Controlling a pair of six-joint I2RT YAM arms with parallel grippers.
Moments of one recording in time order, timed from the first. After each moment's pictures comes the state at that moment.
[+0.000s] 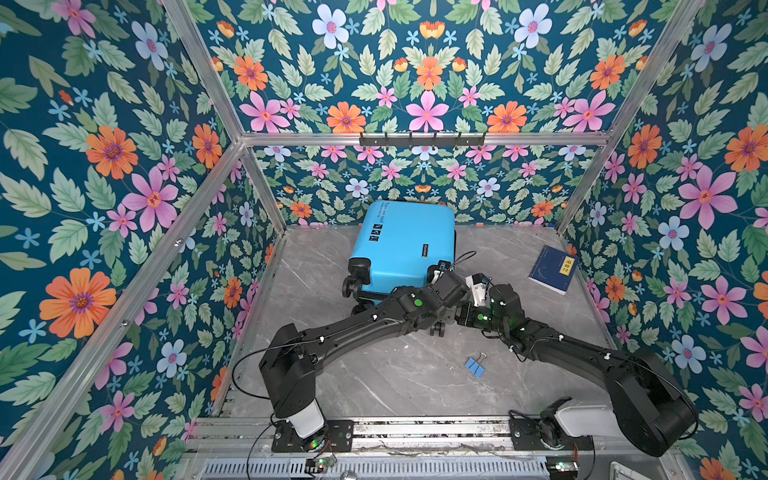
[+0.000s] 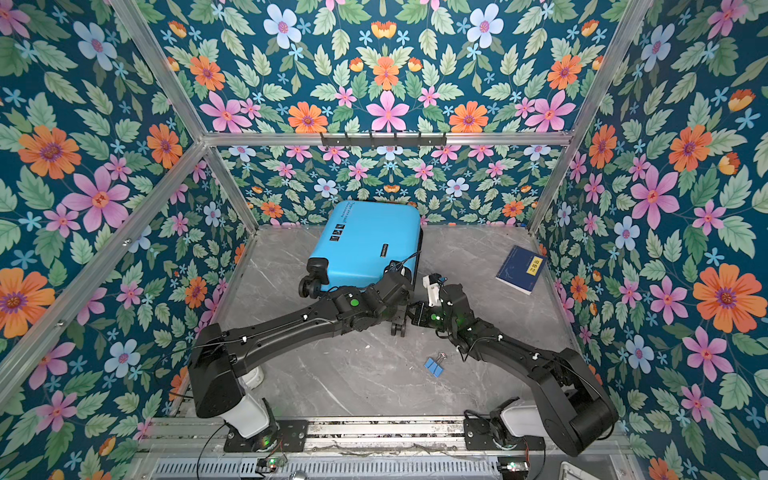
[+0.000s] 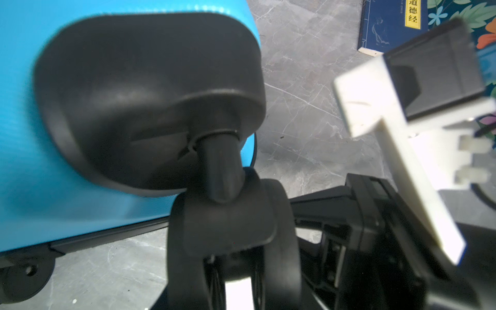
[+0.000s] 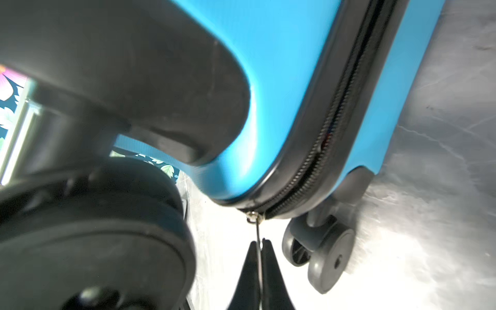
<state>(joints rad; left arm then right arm) -1.06 1.66 1.43 -0.68 -0.34 -0.58 0.50 1.32 0.57 0.27 -0.42 0.75</state>
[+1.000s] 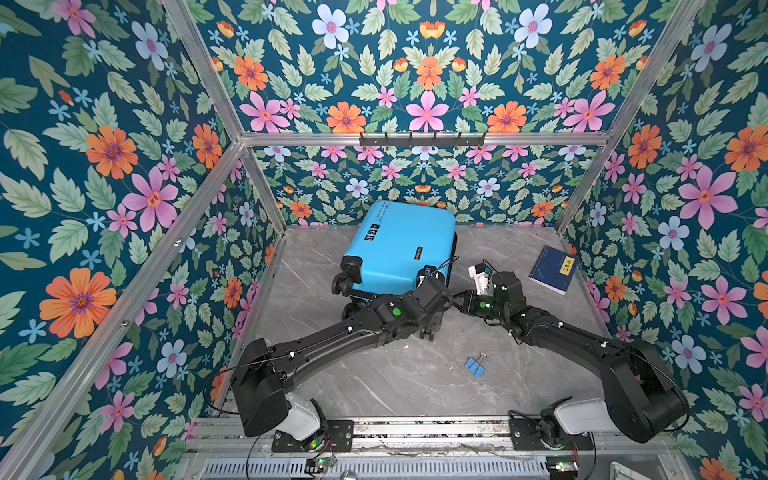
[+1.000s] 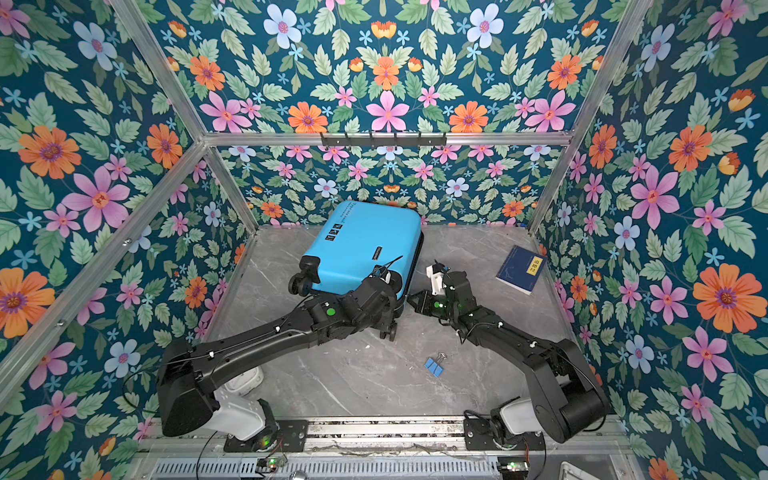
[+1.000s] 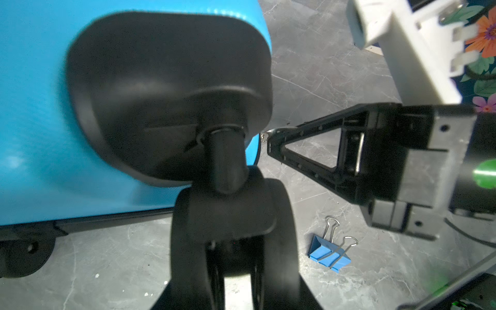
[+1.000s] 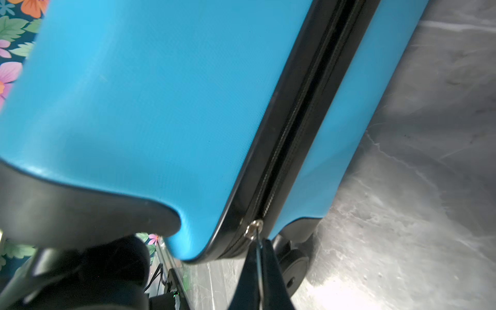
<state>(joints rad) -1.05 1.49 1.28 -0.67 -0.31 -0.57 0.41 1.41 0.71 0.19 -0.49 0.73</state>
